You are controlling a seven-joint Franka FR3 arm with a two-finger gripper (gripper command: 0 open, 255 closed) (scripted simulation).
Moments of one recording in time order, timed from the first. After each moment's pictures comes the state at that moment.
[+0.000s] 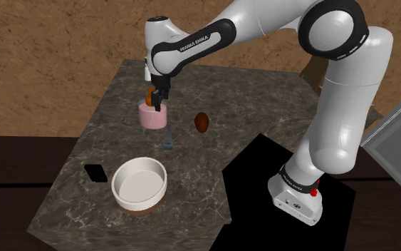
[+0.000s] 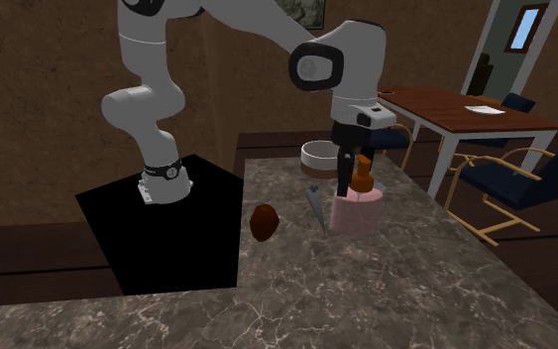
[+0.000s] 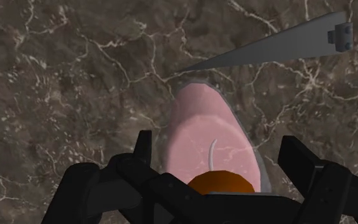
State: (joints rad) arm 0.24 0.29 0.07 -1.87 -0.07 2.17 -0.16
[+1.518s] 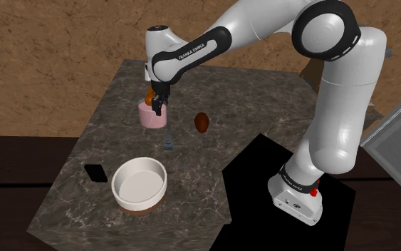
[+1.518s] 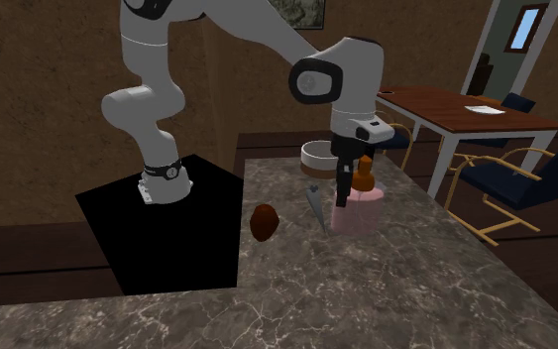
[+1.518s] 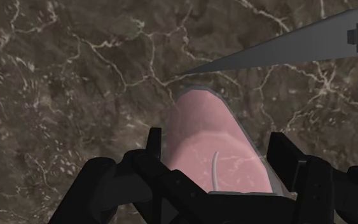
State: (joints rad) arm 0.24 0.33 0.07 -1.89 -0.08 2.23 -0.16
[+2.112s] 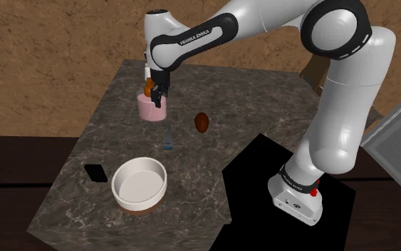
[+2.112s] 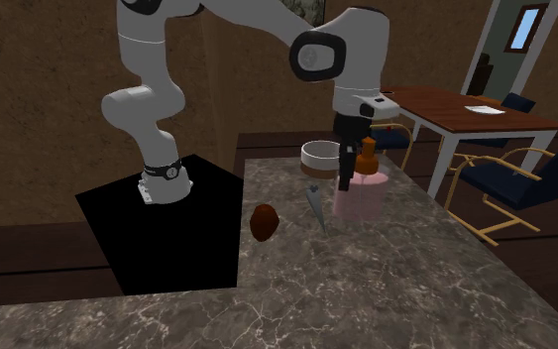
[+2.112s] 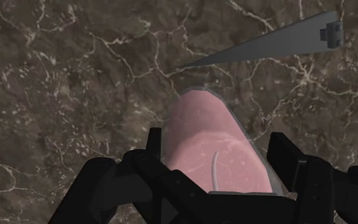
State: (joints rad) arm 0.24 0.28 0.07 -1.84 -0.07 2.13 -0.17
